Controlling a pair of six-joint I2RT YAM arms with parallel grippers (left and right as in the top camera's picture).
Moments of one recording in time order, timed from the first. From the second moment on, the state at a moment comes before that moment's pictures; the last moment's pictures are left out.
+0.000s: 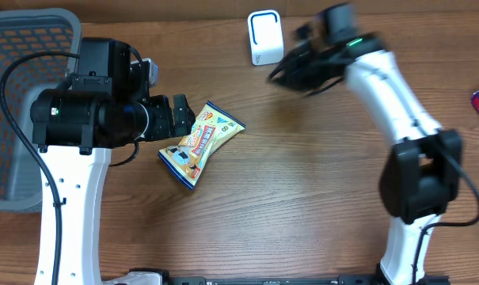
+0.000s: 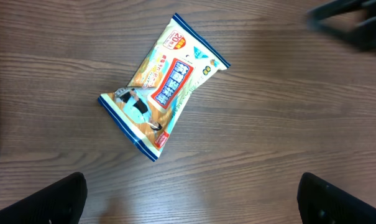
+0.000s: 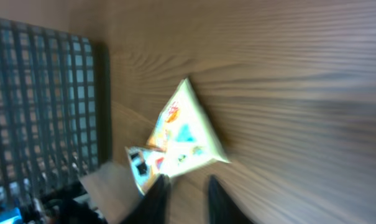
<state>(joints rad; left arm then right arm) -0.08 1.46 1.79 -1.49 0.18 -0.25 0.27 2.10 1.85 -0.83 -0.70 0.42</state>
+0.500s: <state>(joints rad) -0.08 1.46 1.79 -1.49 0.18 -0.25 0.60 2.19 1.71 -0.46 -0.60 0.59</state>
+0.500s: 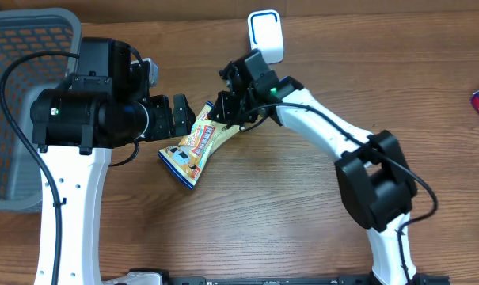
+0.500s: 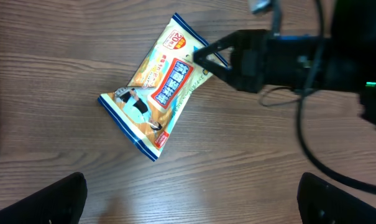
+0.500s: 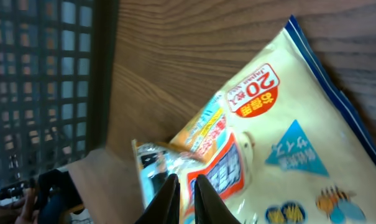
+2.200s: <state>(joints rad) -0.08 1.46 1.79 -1.49 0.18 -0.25 0.60 2.06 1.38 -0.84 -0.44 0.67</state>
